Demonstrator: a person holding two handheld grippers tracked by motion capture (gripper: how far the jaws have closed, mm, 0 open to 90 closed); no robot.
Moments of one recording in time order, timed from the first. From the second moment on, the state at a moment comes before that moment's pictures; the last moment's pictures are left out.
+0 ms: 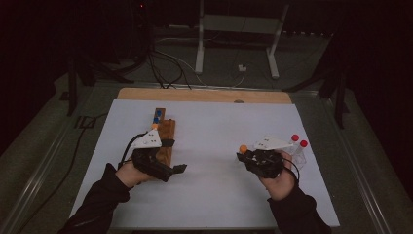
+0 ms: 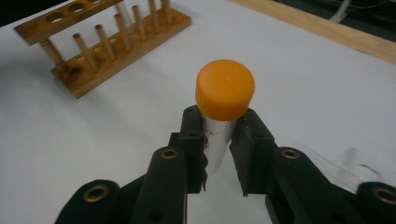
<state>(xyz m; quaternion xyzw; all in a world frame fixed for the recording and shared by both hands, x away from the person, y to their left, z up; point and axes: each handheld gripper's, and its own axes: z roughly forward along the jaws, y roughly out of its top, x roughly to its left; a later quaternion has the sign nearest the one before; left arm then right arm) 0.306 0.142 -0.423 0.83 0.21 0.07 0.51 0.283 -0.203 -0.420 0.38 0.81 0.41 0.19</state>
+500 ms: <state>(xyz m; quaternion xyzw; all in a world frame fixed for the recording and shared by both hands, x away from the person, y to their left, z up) 0.308 0.109 -0.415 0.84 0.17 0.04 0.52 0.276 -0.176 -0.430 0.33 0.84 0.40 0.16</state>
